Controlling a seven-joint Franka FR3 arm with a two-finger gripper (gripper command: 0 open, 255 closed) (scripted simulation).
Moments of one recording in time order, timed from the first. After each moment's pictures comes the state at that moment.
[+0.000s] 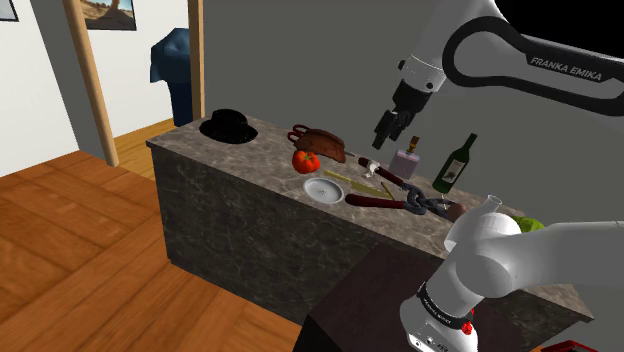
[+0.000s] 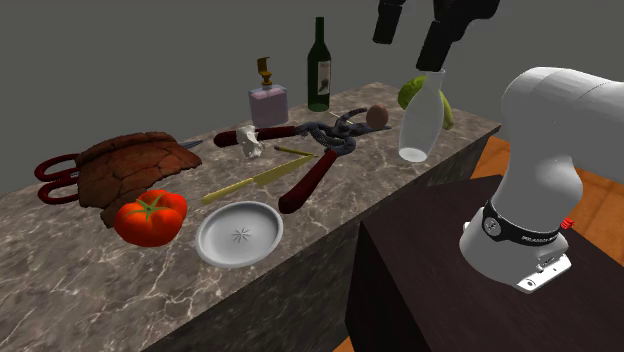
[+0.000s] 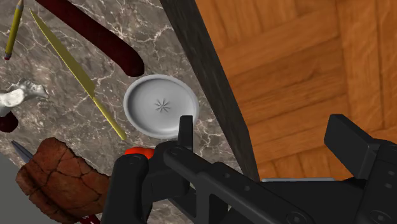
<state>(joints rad) 0.00 -0.83 0.02 -2.39 -0.03 1.70 0.02</state>
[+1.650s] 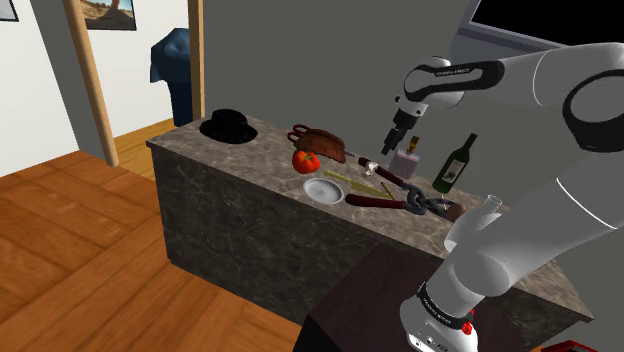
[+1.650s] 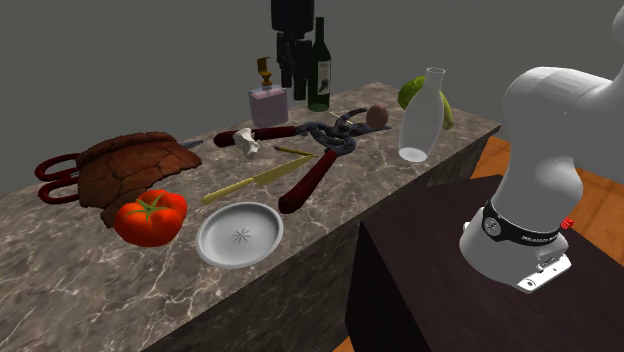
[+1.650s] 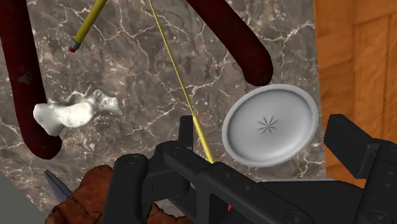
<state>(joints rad) -0.04 -0.28 -0.55 -2.23 -0.06 2.00 -0.65</state>
